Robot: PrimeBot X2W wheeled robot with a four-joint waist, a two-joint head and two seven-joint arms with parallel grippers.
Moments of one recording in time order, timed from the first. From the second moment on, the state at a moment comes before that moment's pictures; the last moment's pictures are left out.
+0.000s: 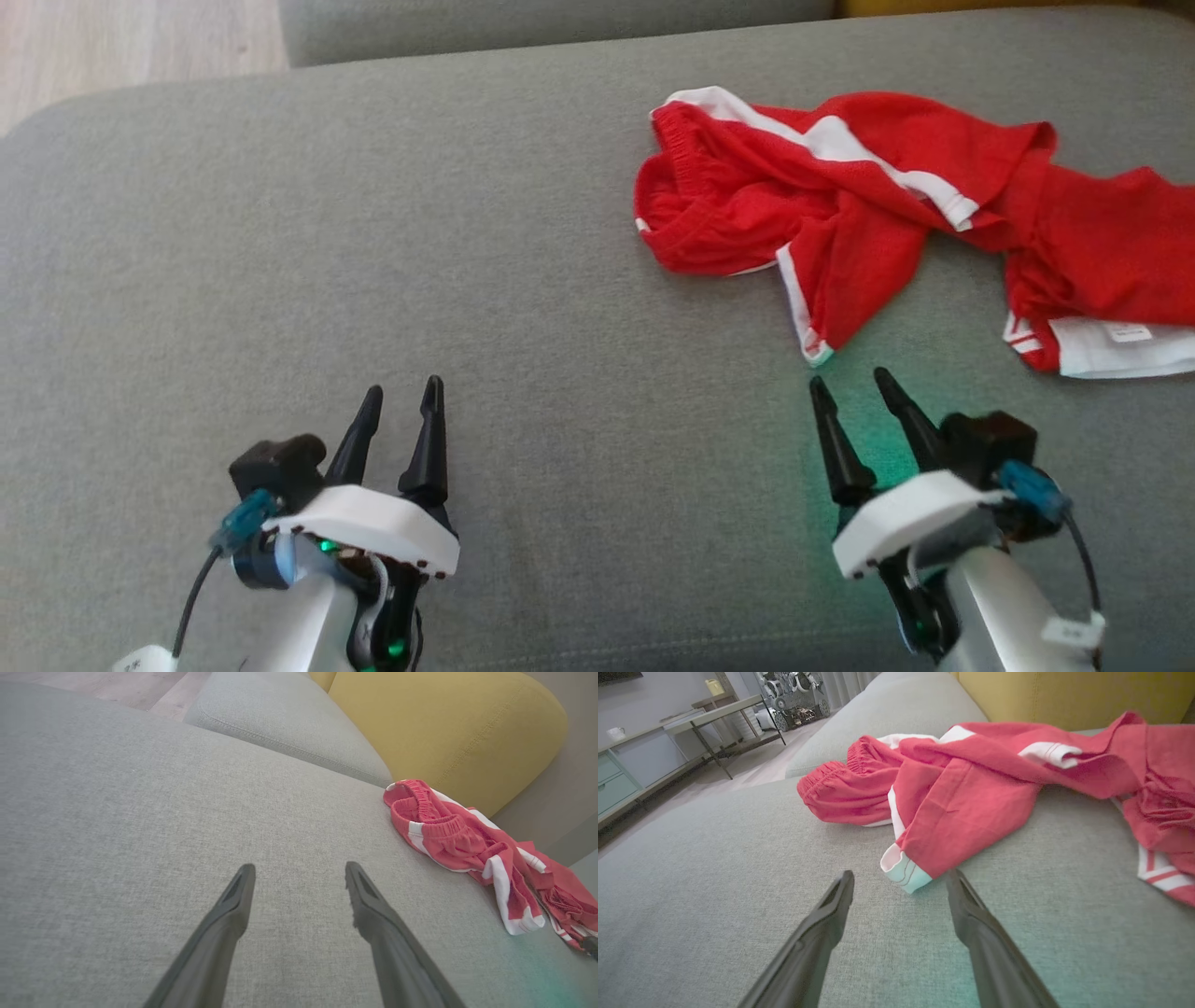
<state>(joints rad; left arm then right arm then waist) -0.17 0.04 -0.28 0.42 -0.49 -0.01 -0.26 -0.16 -0.05 0.17 0.42 0.22 0.13 -0.12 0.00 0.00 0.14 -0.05</state>
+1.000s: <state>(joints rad) -0.19 0.04 -0.29 0.43 -0.49 -0.01 -0.26 -0.41 -0.05 0.19 0.80 0.26 0.13 -0.24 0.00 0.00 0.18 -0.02</state>
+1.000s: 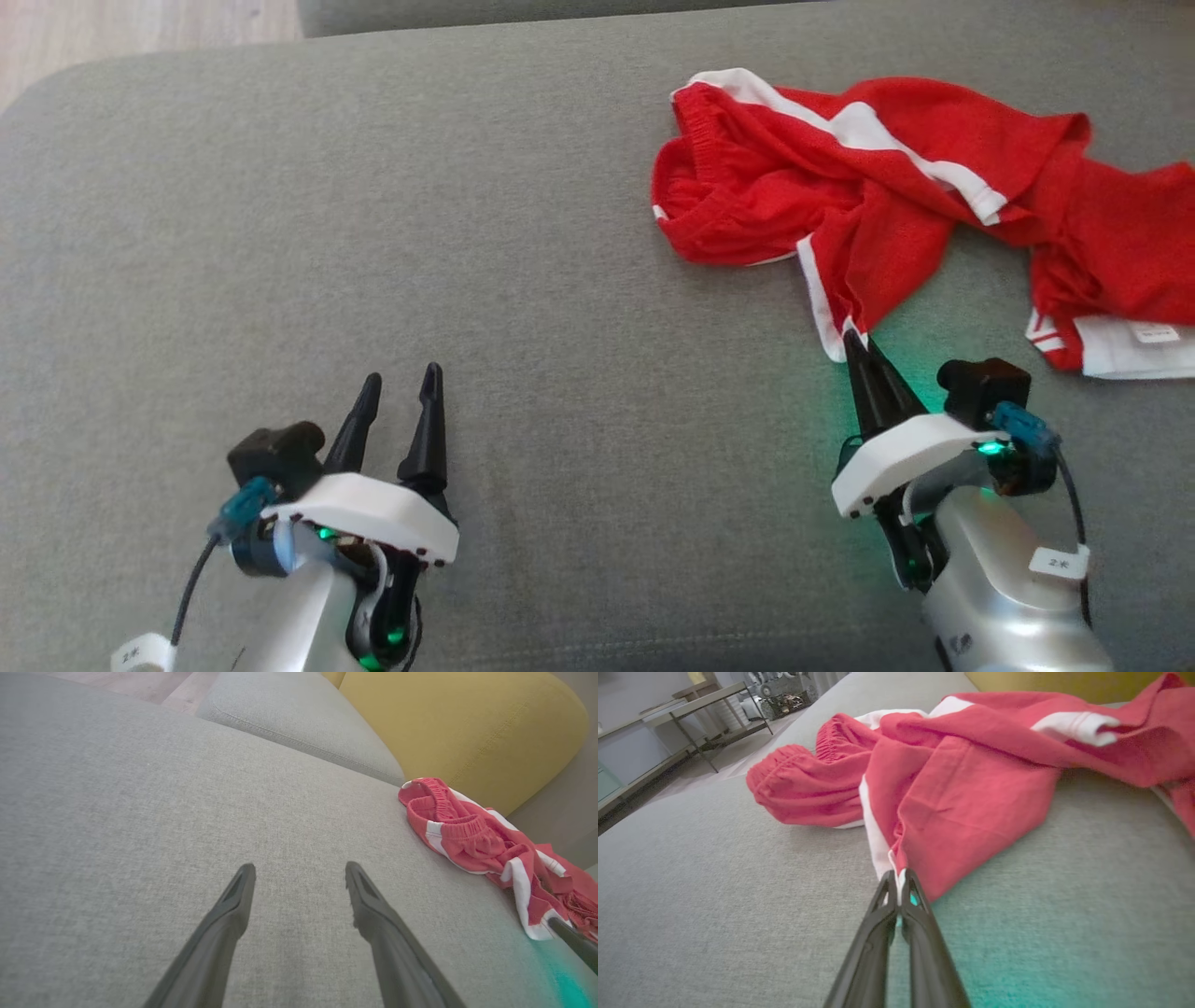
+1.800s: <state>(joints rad) -0.29 0.06 -0.33 0.49 -0.32 -0.09 -0.26 -0.33 -0.05 -0.04 0.57 0.30 0.13 -0.14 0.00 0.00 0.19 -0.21</state>
